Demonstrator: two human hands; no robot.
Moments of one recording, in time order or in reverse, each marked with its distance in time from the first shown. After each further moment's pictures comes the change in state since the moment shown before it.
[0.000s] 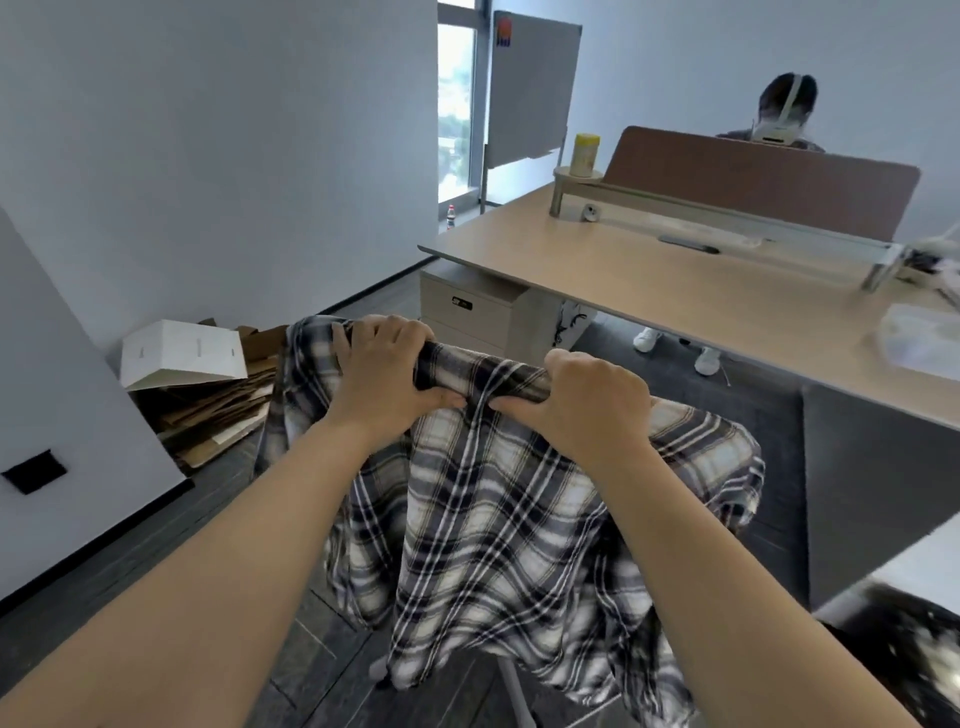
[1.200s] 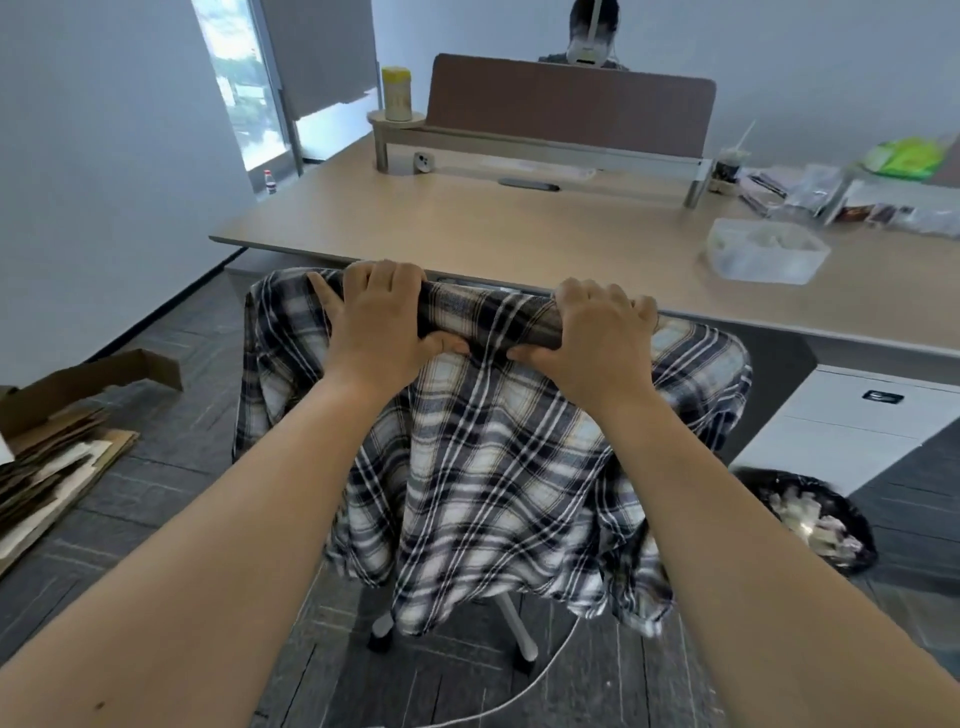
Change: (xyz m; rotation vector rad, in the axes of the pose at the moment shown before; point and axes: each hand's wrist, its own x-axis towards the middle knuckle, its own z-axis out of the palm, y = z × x) left_hand 0.153 0.114 0.107 0.000 -0.101 0.251; right_hand 0.066 0.157 0.021 -0.107 0.016 0.370
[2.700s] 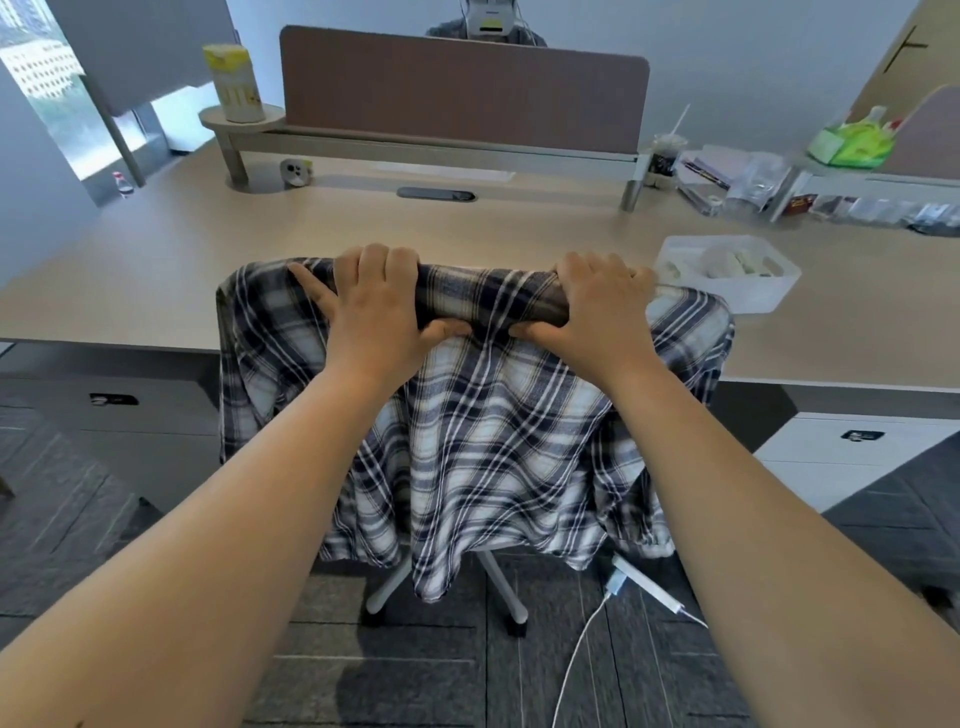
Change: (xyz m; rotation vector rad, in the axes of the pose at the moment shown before) left_hand 0.286 0.078 0.125 -0.098 -0.021 0.104; right_hand 0.260 0.158 0.068 0.031 0.027 0.126
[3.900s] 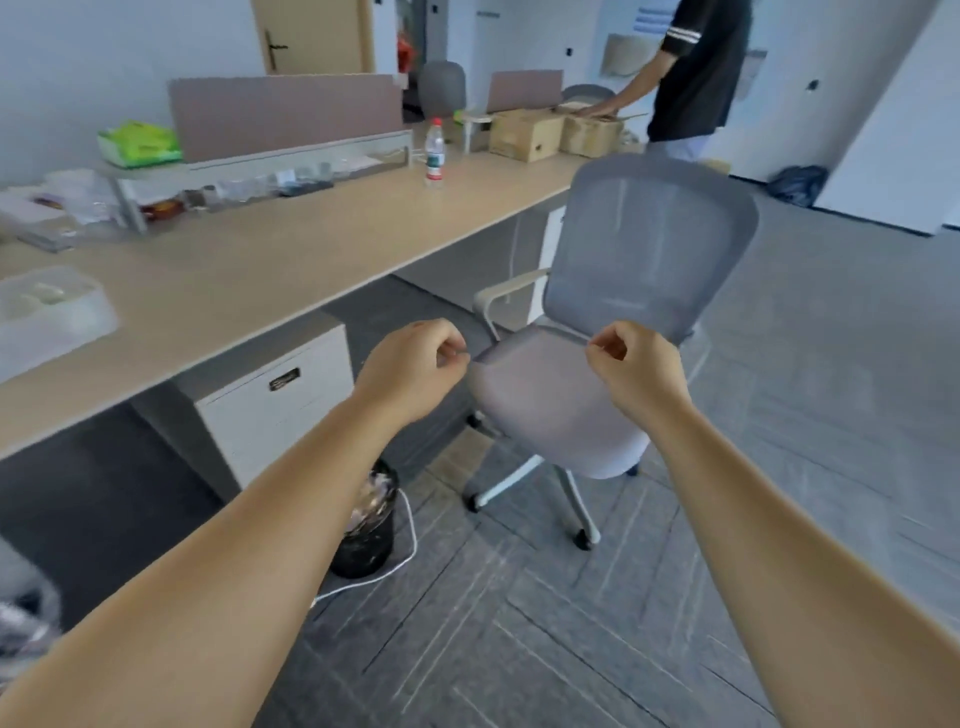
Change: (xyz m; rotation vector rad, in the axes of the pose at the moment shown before) left_hand -0.272 0.650 0.098 -0.643 -0.559 0.884; right_hand -0.504 0.477 -0.274 0.156 0.490 1.154
